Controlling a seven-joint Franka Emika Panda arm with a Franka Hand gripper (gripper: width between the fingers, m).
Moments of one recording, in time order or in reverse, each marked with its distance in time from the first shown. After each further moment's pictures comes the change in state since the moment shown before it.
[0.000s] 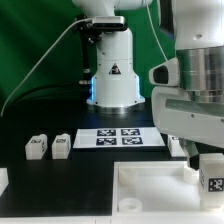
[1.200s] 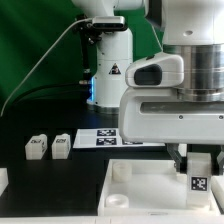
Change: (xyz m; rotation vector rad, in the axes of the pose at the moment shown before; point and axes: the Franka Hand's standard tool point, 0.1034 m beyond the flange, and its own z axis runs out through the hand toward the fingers) arm 0.020 0.015 -0.008 -0.088 -0.038 -0.517
